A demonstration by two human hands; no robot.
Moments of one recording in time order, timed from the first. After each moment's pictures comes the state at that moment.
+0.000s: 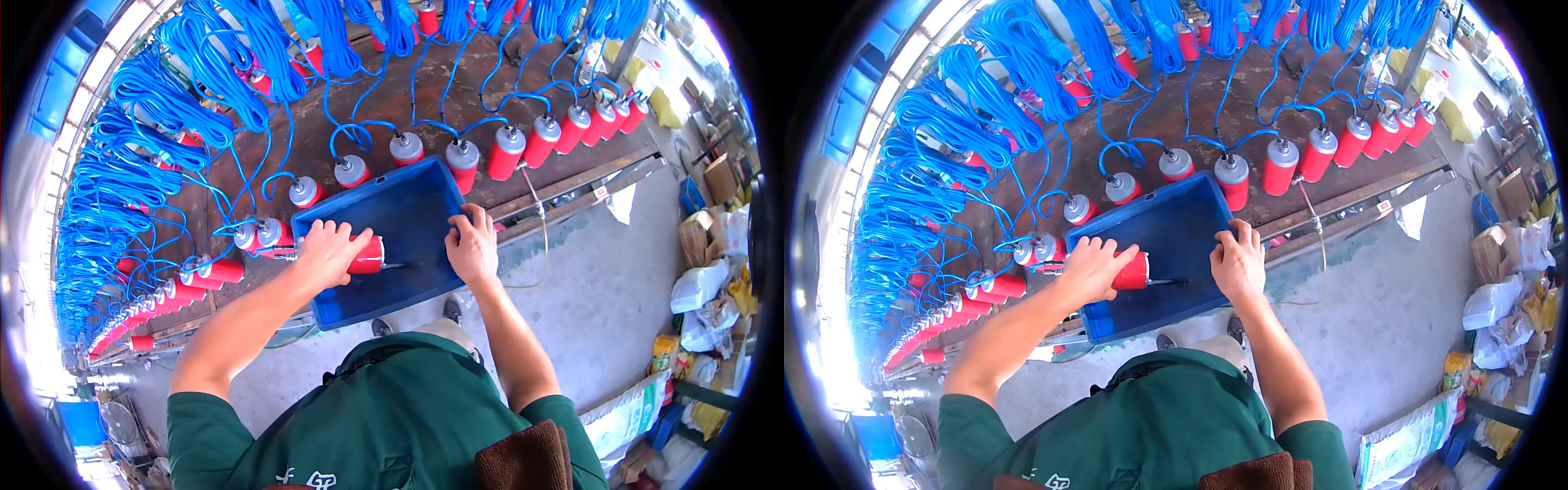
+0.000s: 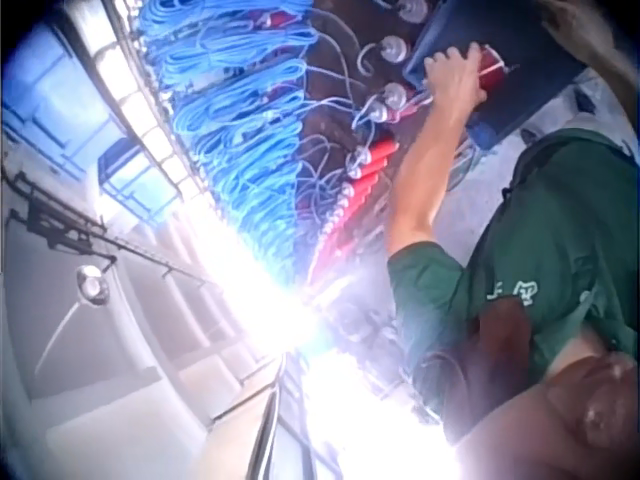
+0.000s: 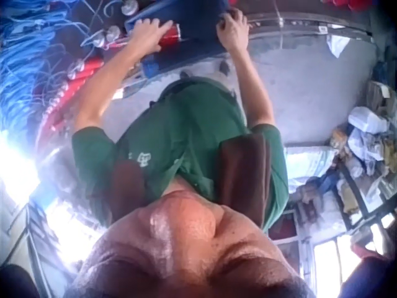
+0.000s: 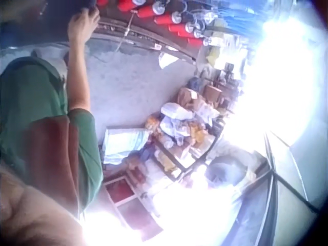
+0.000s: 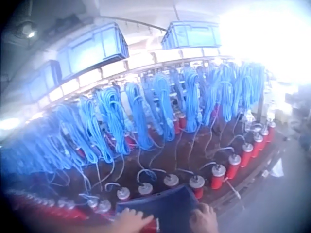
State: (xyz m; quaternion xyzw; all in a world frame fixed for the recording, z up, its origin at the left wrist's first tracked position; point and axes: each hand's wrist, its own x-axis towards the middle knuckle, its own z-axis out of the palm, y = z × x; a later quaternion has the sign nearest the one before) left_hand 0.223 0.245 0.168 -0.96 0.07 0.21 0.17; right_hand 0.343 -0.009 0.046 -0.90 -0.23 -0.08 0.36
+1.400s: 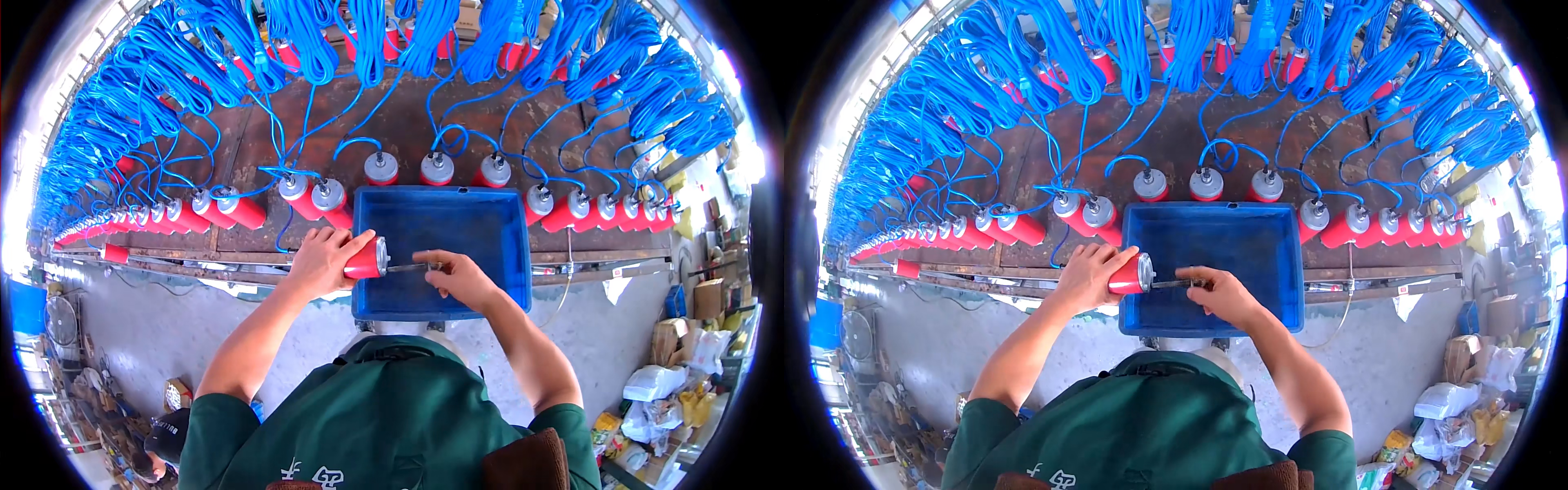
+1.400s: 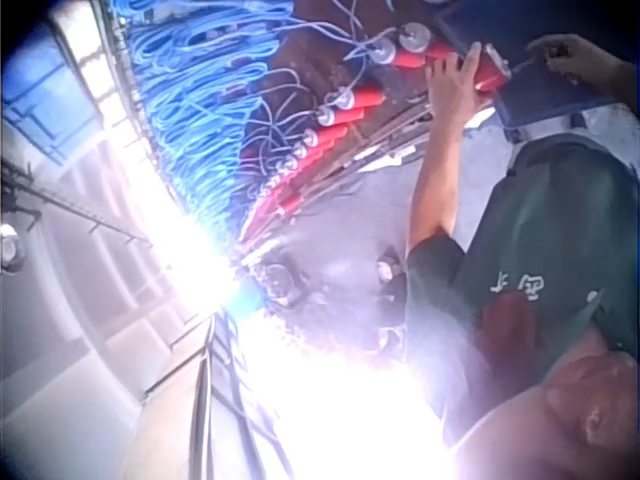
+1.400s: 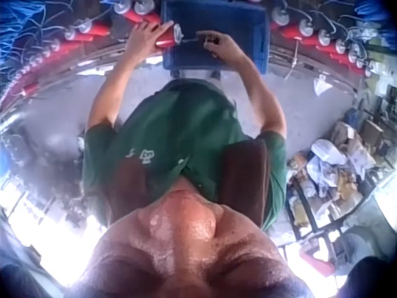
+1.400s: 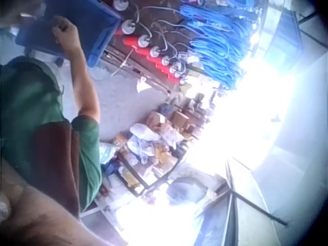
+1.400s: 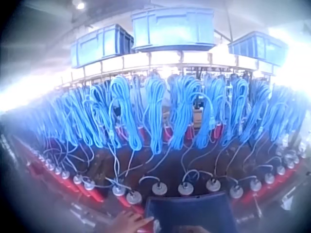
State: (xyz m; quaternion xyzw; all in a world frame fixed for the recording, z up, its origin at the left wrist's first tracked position) left_hand 0.083 0.333 0.116 -1.00 -0.07 -0.04 -0.06; right_hand 0.301 0.089 0.113 -0.67 -0.30 0.51 0.45
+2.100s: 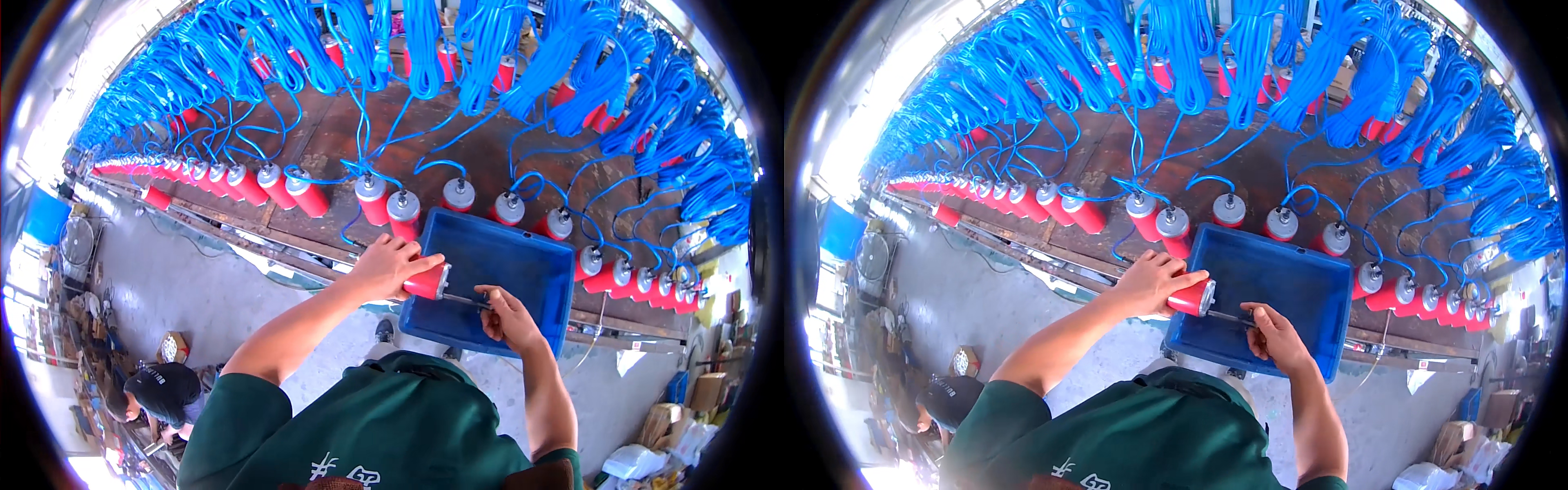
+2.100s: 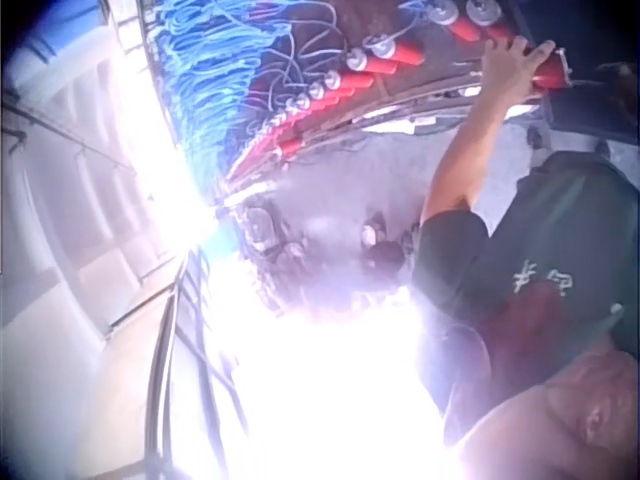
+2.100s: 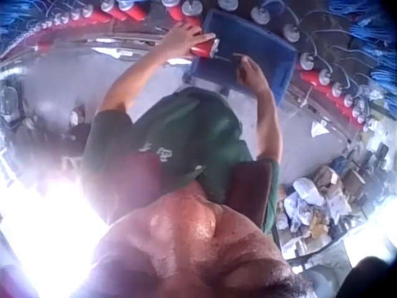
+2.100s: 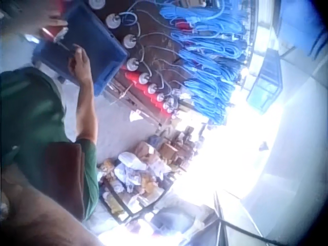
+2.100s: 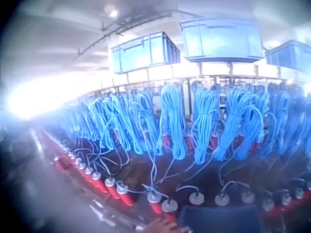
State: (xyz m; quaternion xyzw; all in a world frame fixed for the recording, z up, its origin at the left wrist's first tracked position) left_hand 0.079 0.337 0.114 -1.00 -0.06 -0.01 -0.03; right_hand 0.299 0.085 0.117 -0.63 -0.23 0.59 0.45
